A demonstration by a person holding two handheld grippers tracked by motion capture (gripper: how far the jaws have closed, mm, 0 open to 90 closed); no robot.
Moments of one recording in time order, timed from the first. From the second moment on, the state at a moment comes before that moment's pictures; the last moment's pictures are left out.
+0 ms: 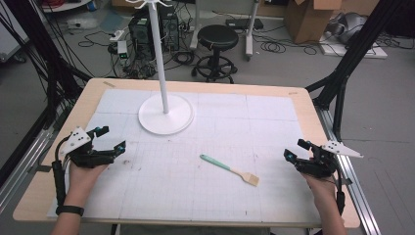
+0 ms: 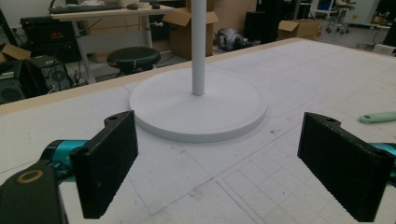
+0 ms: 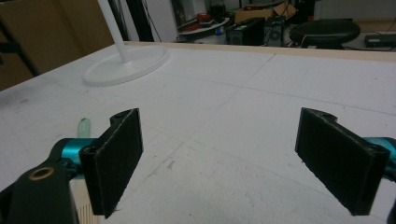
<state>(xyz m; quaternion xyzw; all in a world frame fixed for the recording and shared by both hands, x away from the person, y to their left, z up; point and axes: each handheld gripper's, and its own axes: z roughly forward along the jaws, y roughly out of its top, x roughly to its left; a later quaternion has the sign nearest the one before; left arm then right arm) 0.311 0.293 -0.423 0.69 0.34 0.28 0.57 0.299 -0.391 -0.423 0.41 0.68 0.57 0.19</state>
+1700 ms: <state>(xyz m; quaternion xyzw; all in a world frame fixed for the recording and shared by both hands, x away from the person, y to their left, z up) 0.310 0.290 -0.420 0.70 0.33 0.28 0.57 0.320 -0.325 -0.408 0.34 0.75 0.55 0.14</state>
